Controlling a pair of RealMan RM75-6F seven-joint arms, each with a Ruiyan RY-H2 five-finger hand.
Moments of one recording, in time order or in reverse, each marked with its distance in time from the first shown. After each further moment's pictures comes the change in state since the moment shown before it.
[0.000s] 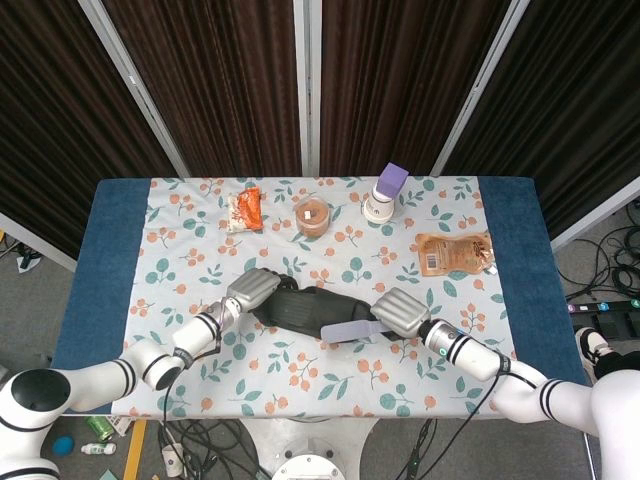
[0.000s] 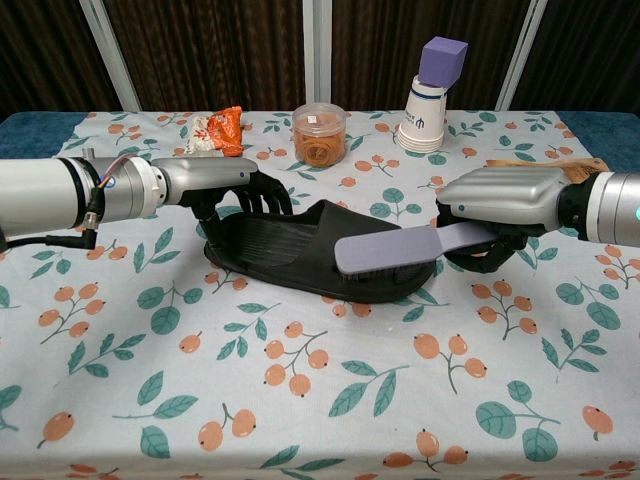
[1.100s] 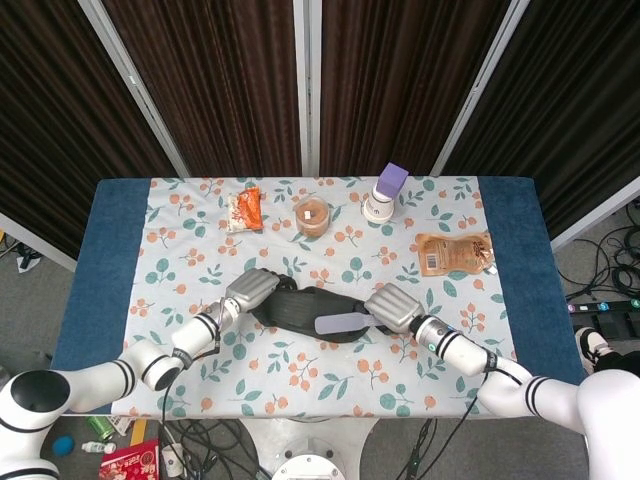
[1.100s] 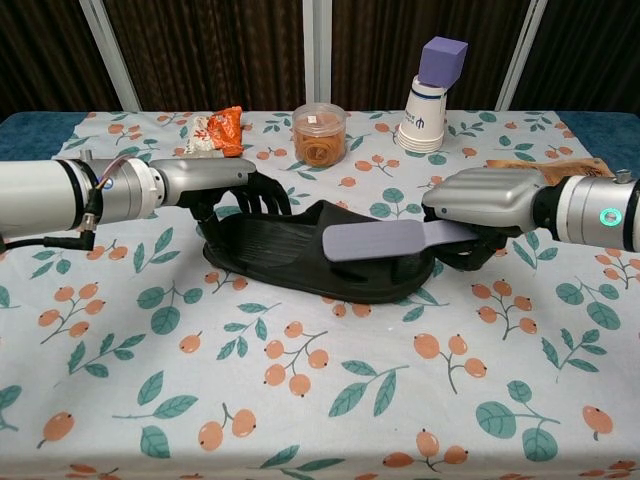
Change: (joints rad) left arm 0.008 -0.002 -0.002 0.008 0.013 0.004 -0.021; right arm 0.005 -0.047 0.035 0.028 0.045 -0.078 -0.121
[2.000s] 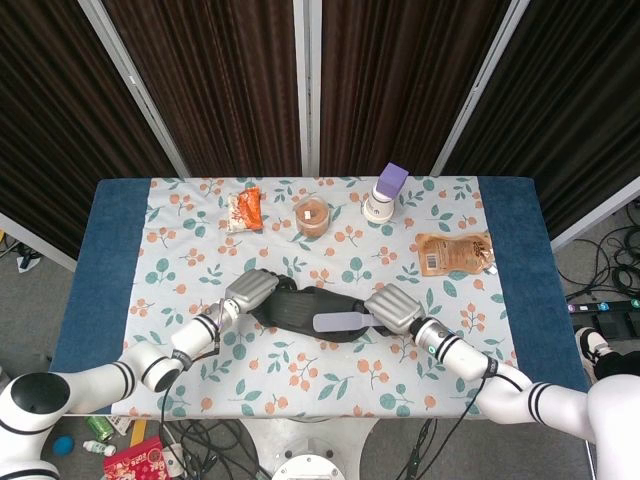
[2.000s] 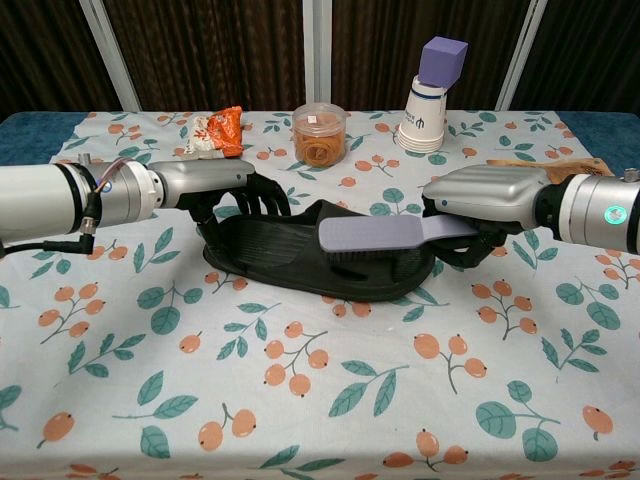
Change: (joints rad) left arm 0.013 -0.010 -0.005 0.011 0.016 0.005 -0.007; right arm -0.034 0.016 0.044 -0.065 0.039 -0.003 -0.002
